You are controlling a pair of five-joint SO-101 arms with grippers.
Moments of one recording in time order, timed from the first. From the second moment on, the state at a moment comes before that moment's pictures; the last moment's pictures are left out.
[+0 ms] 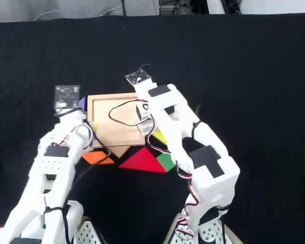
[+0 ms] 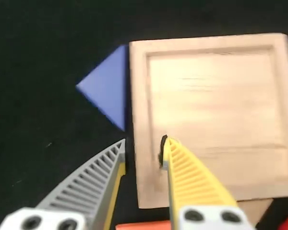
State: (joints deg) left arm -2.2 -37.9 71.5 24.4 1.6; right arm -22.6 17.6 14.2 64.3 5.6
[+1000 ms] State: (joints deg) left arm -14.5 -37.9 71.4 23.9 3.3; right arm -18.7 21.0 9.7 61.9 -3.5
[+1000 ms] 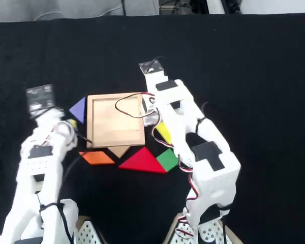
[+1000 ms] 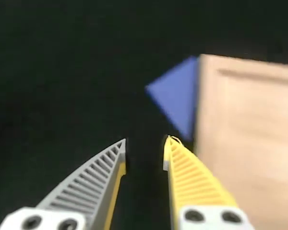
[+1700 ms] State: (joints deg) left arm -1.6 -38.0 75.3 18.2 -6.2; right arm -19.3 24.3 7.1 61.9 -11.5
